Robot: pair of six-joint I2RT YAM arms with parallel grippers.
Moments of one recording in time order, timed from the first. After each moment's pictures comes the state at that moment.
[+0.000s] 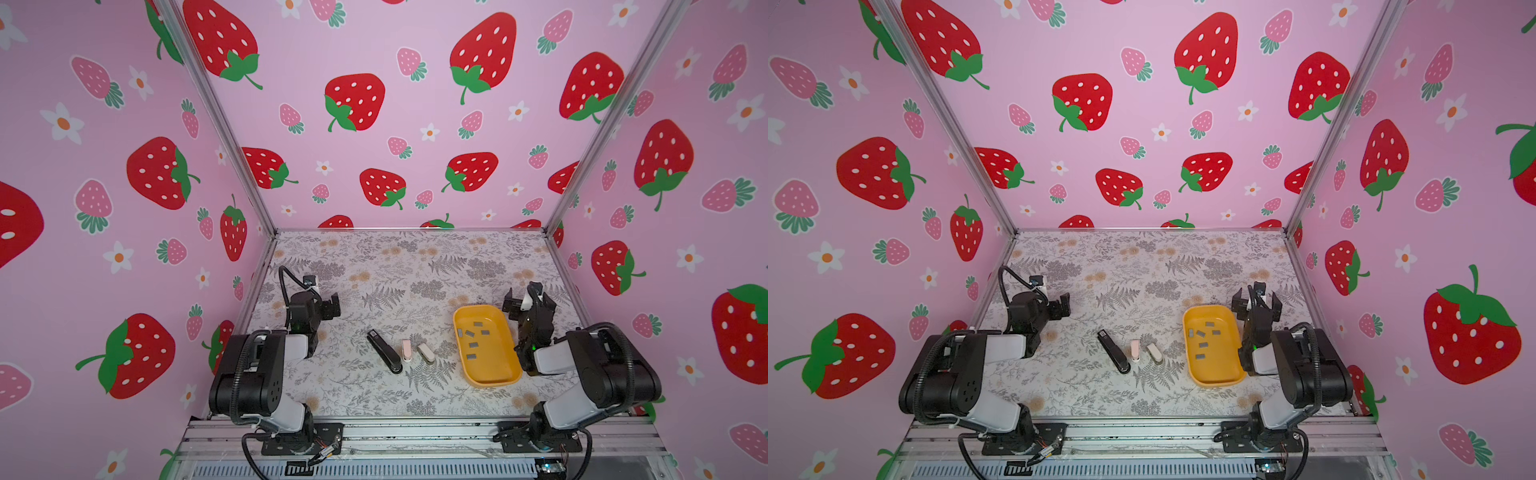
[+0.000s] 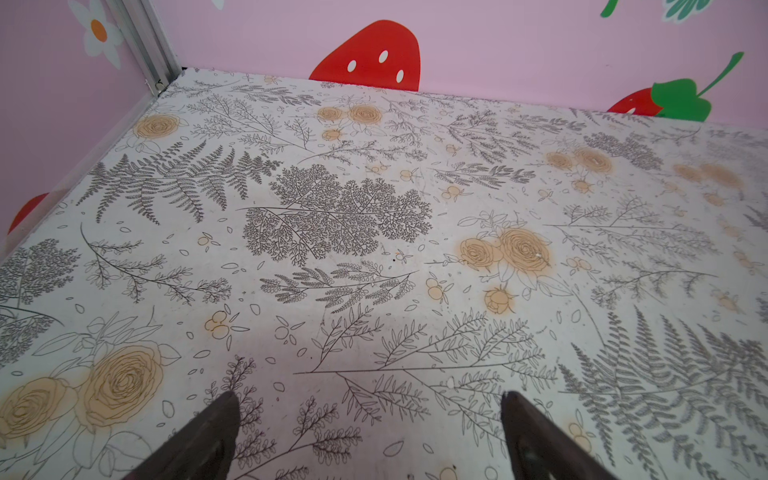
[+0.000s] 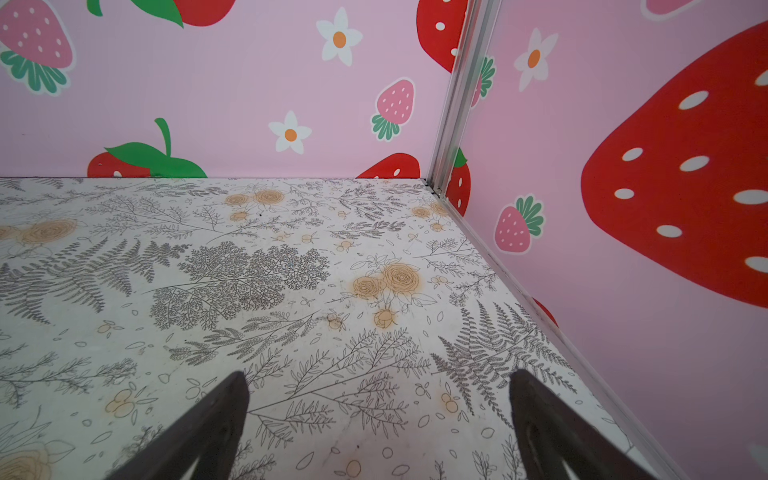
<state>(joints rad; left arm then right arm) 0.03 1.54 0.43 0.64 0.04 -0.04 0.18 1.57 0.24 1.20 0.36 -0.09</state>
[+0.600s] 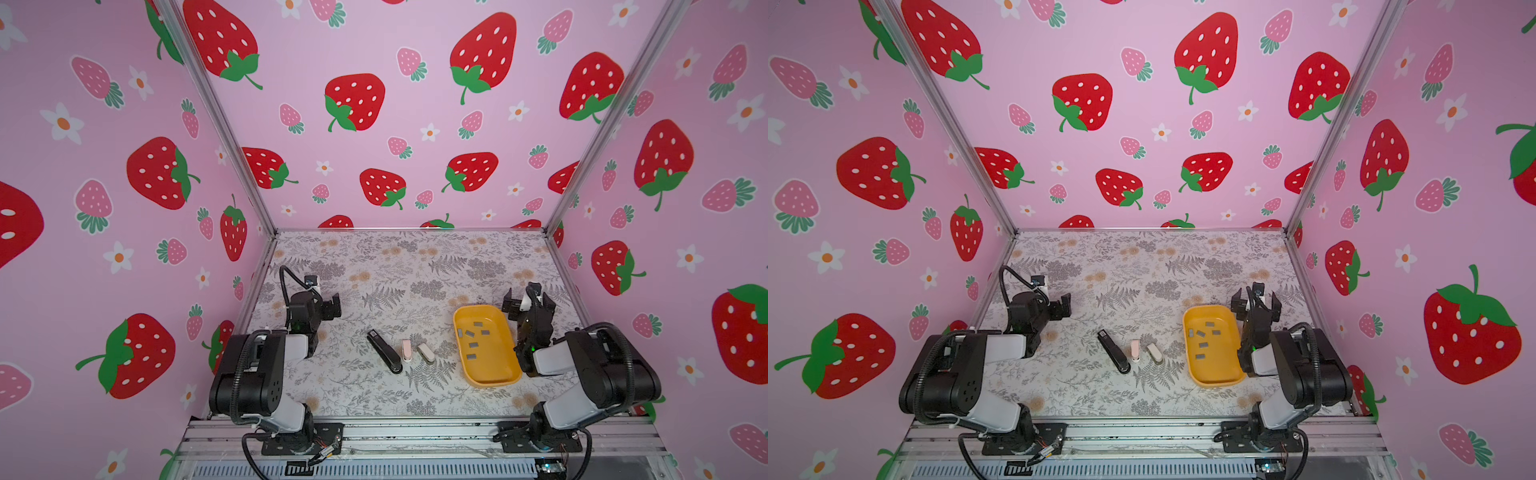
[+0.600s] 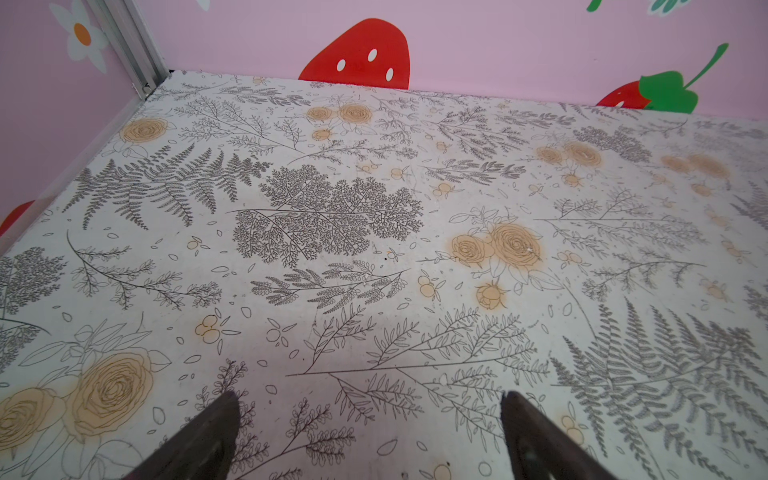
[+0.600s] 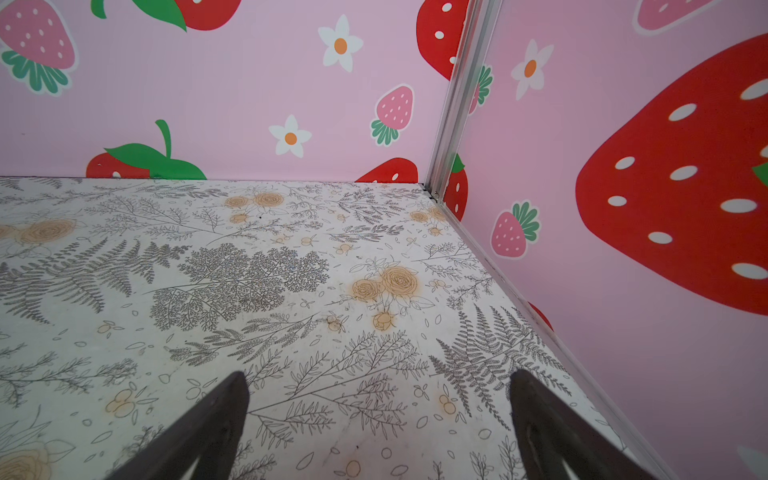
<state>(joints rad) 0.03 1.54 0.43 0.64 0.05 -0.03 0.19 1.57 0.23 1.21 0.38 -0.10</state>
